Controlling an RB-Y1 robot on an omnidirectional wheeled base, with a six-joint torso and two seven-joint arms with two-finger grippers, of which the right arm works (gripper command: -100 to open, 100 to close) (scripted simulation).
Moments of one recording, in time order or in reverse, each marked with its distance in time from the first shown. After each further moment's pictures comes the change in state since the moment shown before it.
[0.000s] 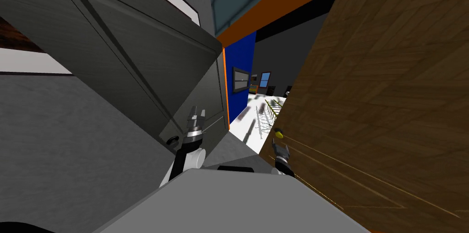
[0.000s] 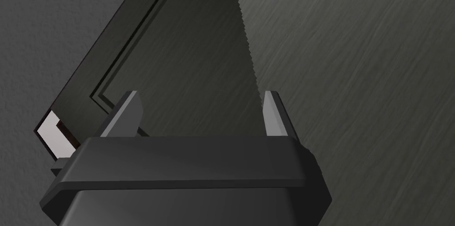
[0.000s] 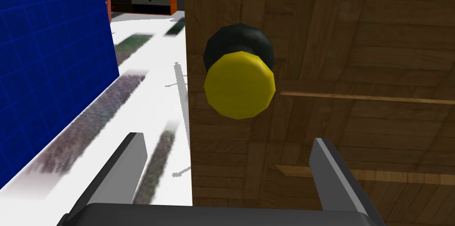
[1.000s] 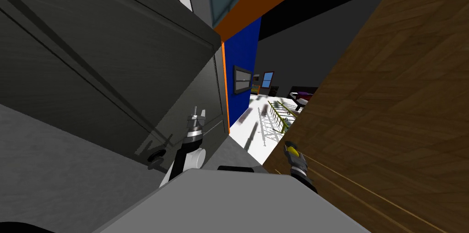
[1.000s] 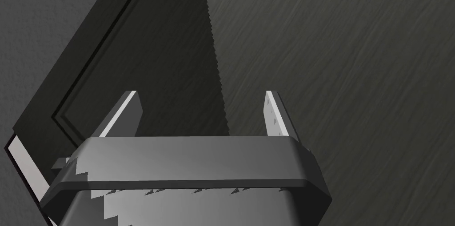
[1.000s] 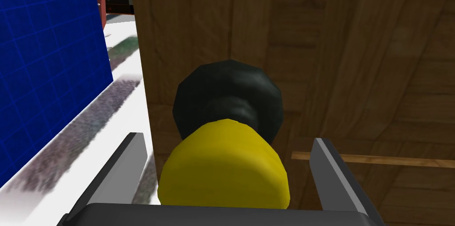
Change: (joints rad) arm 0.065 -0.150 0.016 0.075 -0.015 -0.039 -0.198
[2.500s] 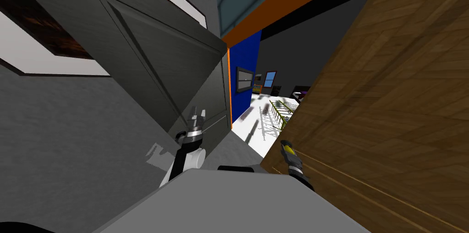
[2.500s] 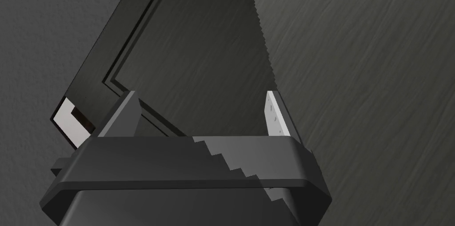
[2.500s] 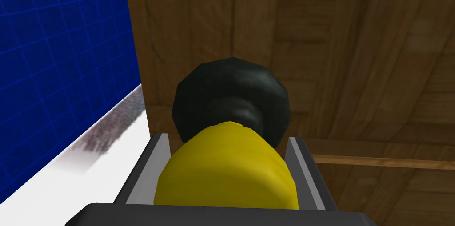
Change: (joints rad) arm 0.017 -0.033 0.085 -0.037 0.046 0.008 -0.058
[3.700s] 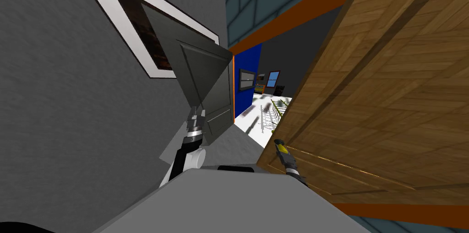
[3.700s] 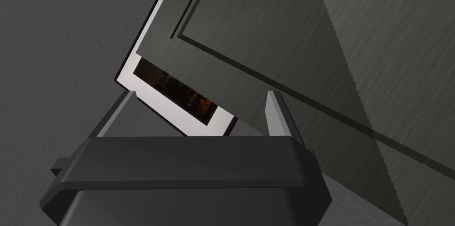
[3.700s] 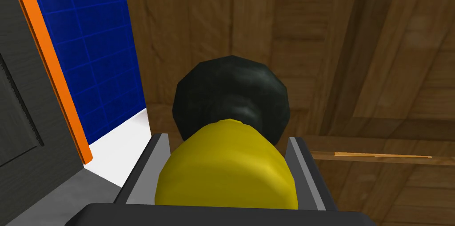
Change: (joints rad) arm 0.051 -0.053 0.135 -0.081 0.081 -0.024 -0.069
